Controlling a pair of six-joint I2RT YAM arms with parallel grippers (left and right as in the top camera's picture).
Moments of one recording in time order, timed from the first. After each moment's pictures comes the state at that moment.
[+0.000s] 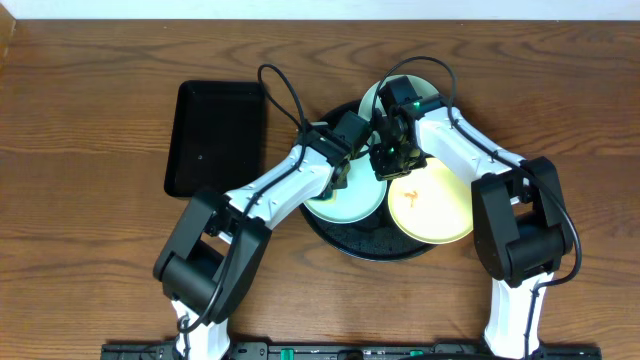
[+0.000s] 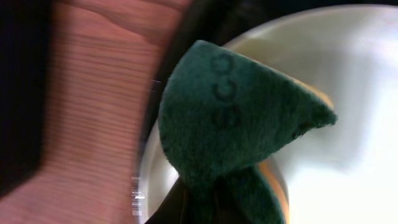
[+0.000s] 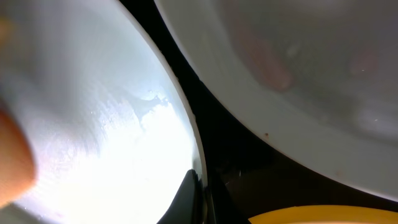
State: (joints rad) left arm -0.61 1.95 1.31 -0.76 -0.34 -0.73; right arm 0.38 2.11 1.50 -0.89 -0.19 0.11
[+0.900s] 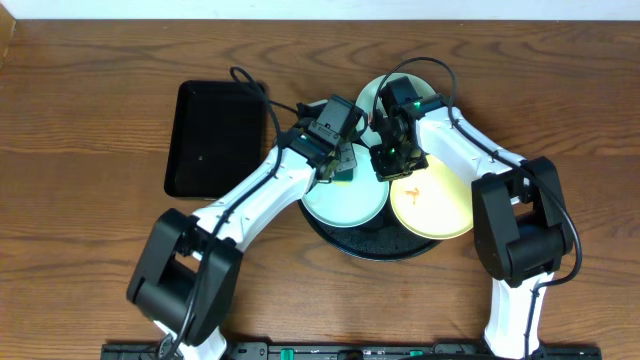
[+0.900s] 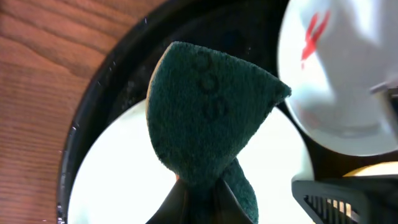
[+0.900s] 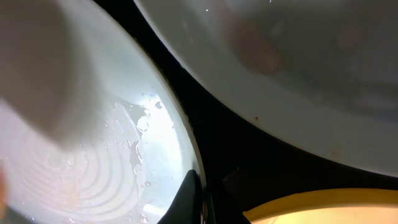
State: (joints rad) left arm -0.58 1.83 1.29 -0.57 -0.11 -0.81; right arm 0.38 2.11 1.50 -0.90 -0.19 0.11
